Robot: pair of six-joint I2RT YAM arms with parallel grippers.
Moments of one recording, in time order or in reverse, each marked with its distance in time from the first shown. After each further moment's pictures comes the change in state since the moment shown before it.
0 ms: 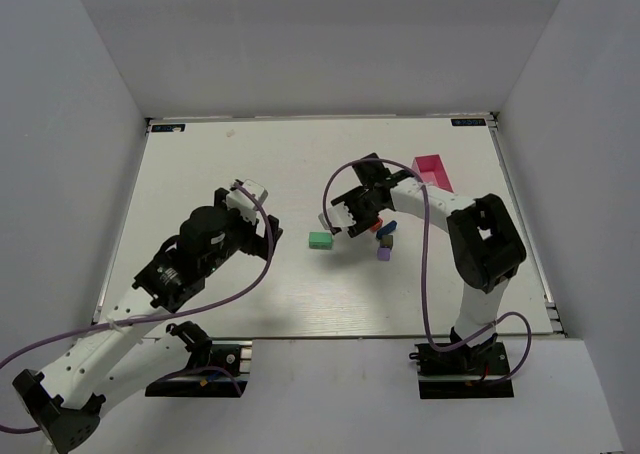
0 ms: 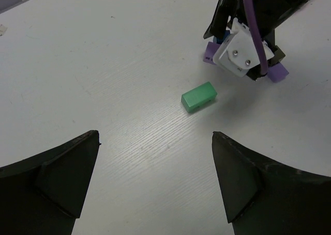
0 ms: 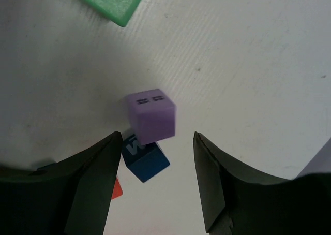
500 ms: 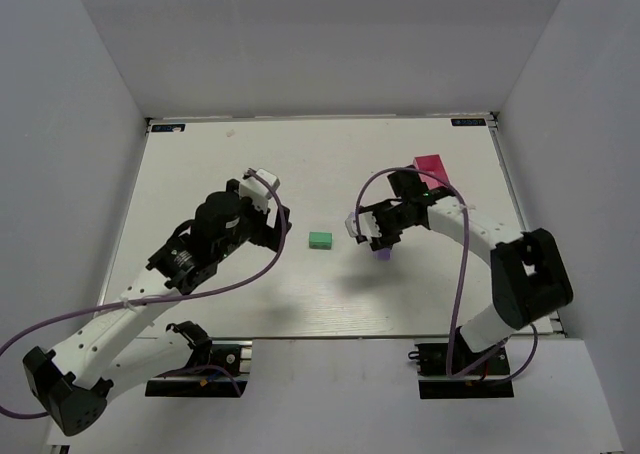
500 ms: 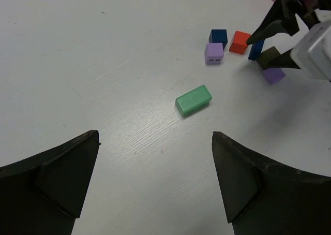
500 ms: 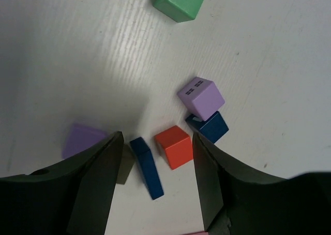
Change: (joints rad) left arm 0.000 0.142 0.084 0.007 0.019 -0.026; right arm -0.114 -0.338 -0.294 -0.036 -0.208 0.095
